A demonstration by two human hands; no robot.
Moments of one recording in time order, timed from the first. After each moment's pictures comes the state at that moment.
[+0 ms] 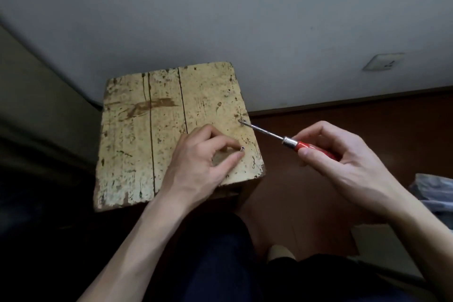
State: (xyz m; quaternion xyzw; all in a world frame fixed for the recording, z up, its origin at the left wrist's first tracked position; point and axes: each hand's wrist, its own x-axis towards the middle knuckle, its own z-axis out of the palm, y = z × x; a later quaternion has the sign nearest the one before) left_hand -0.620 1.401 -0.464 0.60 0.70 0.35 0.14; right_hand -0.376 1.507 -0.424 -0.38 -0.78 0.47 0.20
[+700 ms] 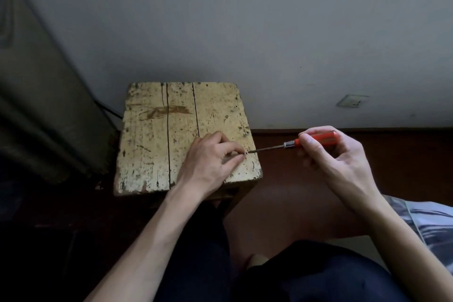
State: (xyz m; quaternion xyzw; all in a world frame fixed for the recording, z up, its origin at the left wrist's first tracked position) left_hand -0.622 1.398 -0.462 0.60 0.71 0.35 0.13; right_hand -0.393 1.485 -0.388 -0.40 -0.71 0.46 0.36
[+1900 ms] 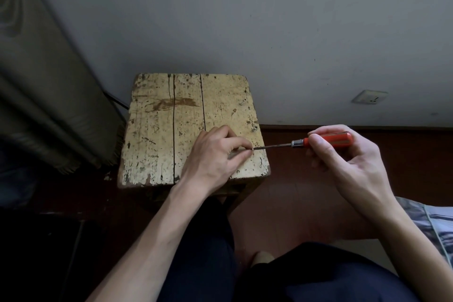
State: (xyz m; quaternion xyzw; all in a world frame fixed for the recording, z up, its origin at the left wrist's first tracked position) left_hand -0.622 1.398 -0.469 0.60 0.71 0.36 0.11; right_hand -0.391 1.483 -0.394 -0.39 -0.72 0.44 0.36
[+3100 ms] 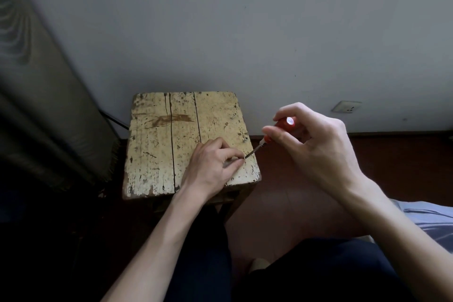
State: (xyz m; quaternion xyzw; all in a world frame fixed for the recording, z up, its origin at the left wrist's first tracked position) left_hand -0.622 1.399 -0.465 0.60 0.70 0.37 0.10; right_hand -0.437 1.472 -0.341 -0.31 -0.87 0.17 0.34
